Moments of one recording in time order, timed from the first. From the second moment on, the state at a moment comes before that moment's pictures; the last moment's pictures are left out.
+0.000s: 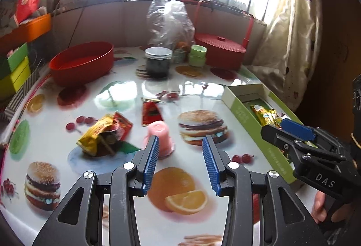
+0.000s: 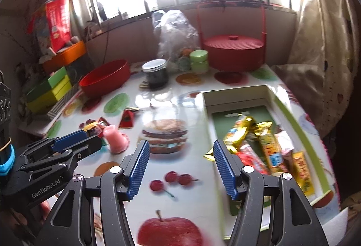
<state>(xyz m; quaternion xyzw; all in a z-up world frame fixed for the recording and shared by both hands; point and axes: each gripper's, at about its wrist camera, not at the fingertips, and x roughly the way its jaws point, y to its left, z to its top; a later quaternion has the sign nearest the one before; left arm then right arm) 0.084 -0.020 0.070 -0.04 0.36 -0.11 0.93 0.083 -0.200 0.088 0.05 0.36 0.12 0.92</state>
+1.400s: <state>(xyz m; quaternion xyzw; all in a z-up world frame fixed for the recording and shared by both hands) 0.119 0.103 0.025 -0.09 0.41 -0.02 0.91 0.156 -0.071 0.032 -0.02 0.42 0.21 0.88</state>
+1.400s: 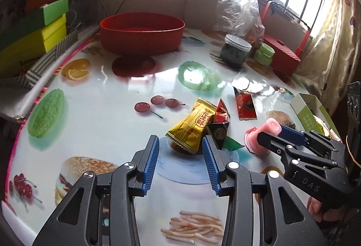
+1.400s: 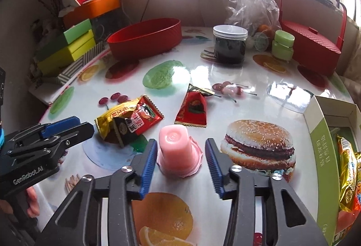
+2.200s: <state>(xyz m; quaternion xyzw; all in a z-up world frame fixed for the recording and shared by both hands) 0.158 0.080 0.017 -0.03 0.43 -0.07 0.90 0.157 -0.091 0.032 0.01 0.42 0.18 0.89</state>
